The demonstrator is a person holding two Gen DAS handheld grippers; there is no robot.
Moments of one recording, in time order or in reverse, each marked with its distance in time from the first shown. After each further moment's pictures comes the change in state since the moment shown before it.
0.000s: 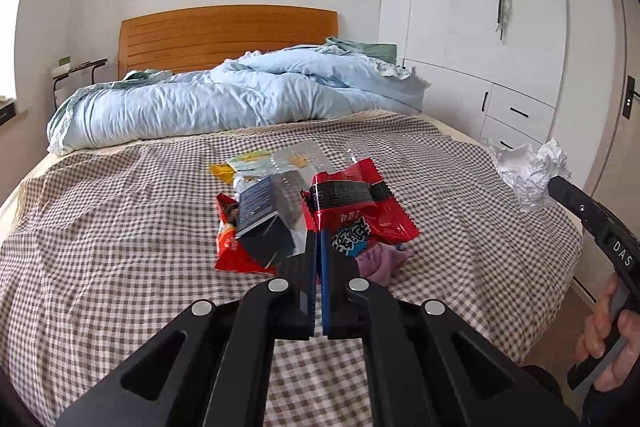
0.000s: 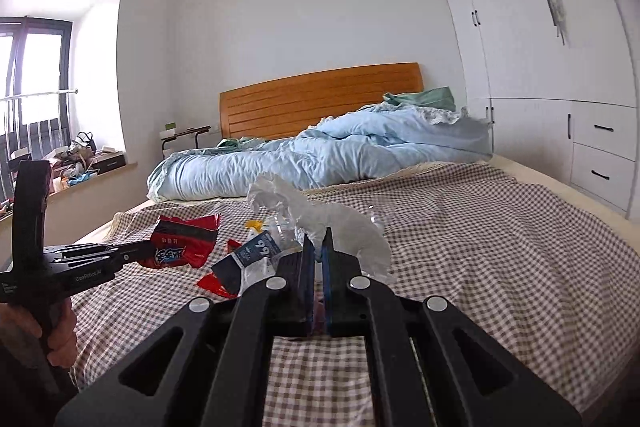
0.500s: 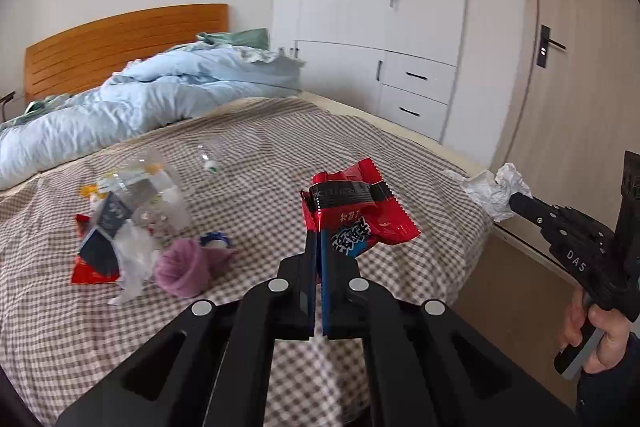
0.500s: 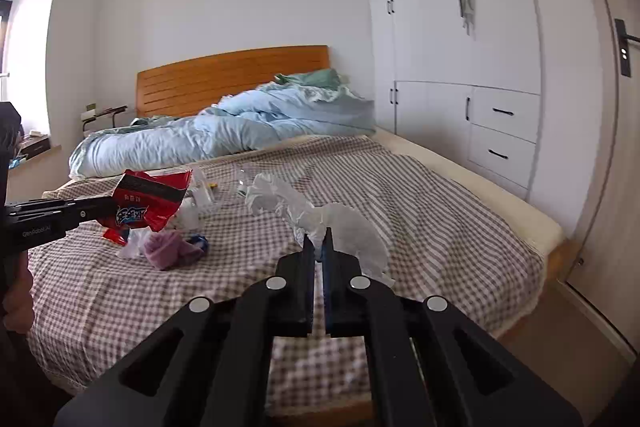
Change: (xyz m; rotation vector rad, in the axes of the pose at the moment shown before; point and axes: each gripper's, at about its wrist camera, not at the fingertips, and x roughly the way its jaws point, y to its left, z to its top) left arm 0.009 -0.169 -0.013 0.185 0.064 -0.311; right arm -0.108 -0.114 -0.041 0.027 0.115 -0.332
